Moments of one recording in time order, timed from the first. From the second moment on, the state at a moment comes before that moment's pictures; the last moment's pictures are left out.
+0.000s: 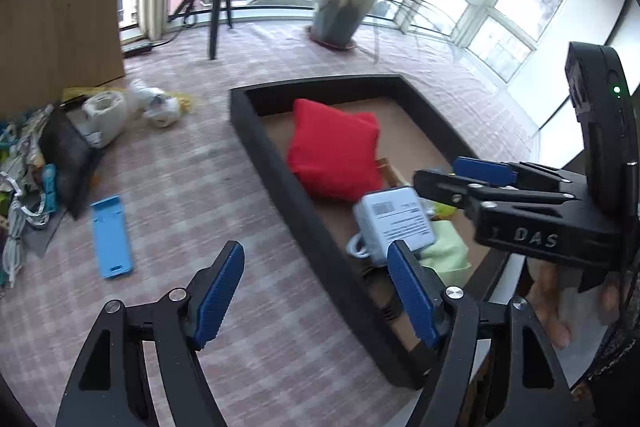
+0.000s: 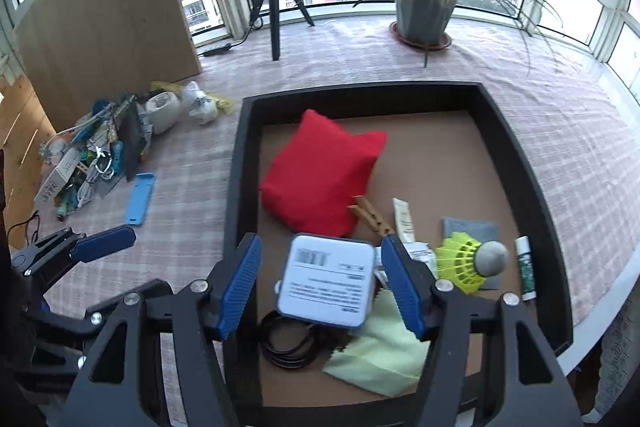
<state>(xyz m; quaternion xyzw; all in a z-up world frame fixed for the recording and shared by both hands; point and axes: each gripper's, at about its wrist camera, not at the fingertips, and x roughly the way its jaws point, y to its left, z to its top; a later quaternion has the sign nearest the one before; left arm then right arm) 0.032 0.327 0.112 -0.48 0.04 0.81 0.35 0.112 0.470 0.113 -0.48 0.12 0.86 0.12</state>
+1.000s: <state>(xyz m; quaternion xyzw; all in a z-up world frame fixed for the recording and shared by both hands) -0.126 0.138 0.057 -0.55 0.00 0.82 0.13 -0.066 0.324 0.044 -0.59 0.13 0.80 -0.01</state>
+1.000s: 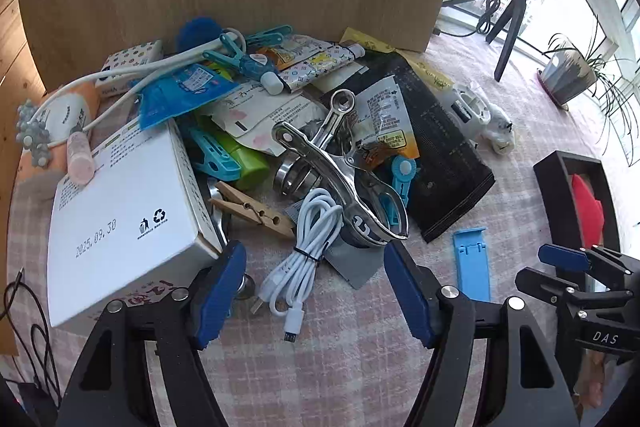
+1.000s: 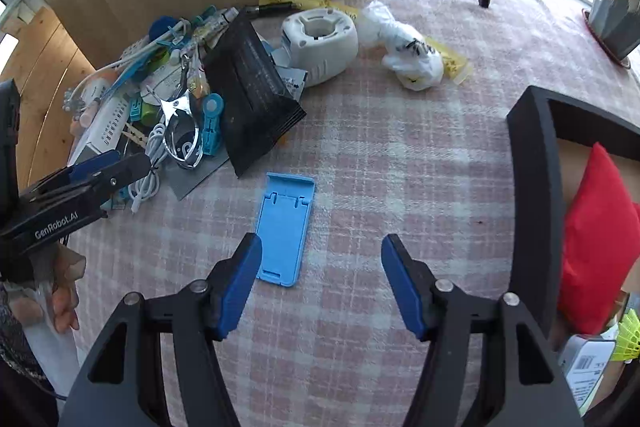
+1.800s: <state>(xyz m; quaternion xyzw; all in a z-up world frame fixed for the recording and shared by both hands) -0.139 0.138 0.035 -0.61 0.01 0.78 0.14 -0.103 0.300 0.014 -0.65 0.13 0.75 -0.01</state>
